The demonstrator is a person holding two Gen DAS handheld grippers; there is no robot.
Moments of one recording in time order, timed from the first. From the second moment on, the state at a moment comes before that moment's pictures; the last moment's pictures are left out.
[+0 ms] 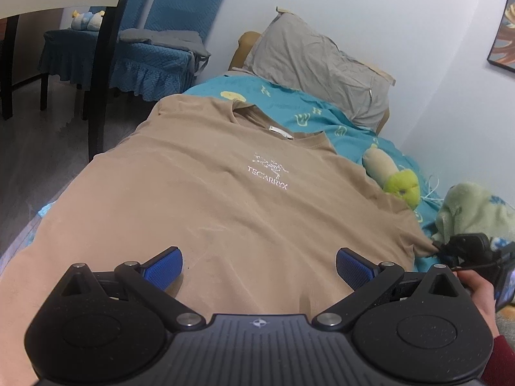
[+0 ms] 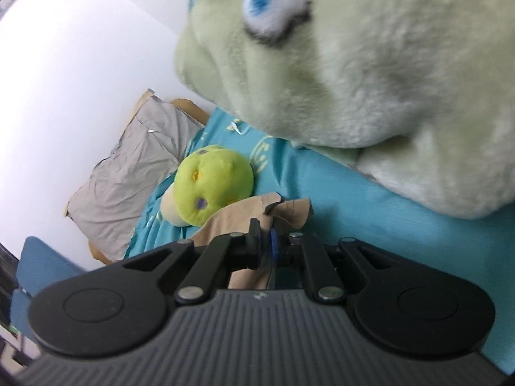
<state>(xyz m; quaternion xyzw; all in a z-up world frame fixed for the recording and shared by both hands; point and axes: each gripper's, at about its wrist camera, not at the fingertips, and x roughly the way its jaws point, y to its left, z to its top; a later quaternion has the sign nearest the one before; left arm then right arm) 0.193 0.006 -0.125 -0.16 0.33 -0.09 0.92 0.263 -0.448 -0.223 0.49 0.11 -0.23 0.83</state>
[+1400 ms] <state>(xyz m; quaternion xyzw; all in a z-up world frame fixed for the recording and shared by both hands) 0.188 0.094 -0.067 -0.13 0.30 0.03 0.95 0.416 -0.130 -0.172 0.02 0.26 0.07 0.96</state>
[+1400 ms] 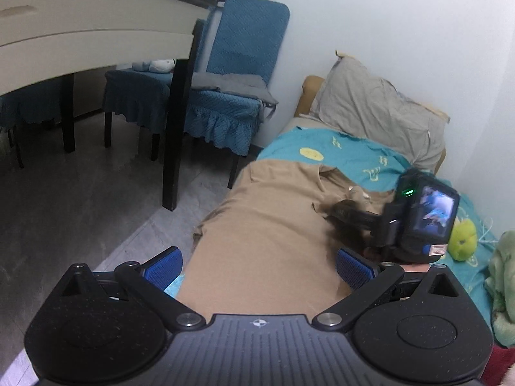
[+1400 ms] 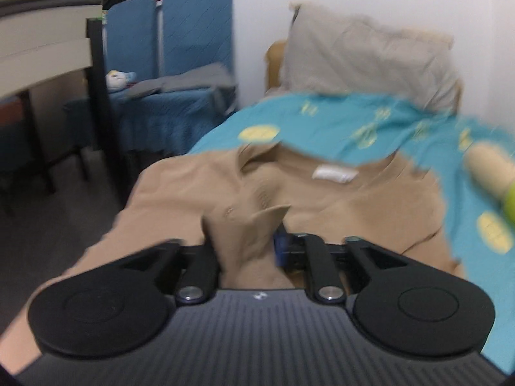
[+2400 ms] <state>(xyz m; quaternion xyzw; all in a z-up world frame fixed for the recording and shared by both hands) 0.113 -0.056 -0.115 -0.13 0.42 -0.23 0.87 0.088 -0.313 -0.055 0.22 0.24 -0.05 0.94</state>
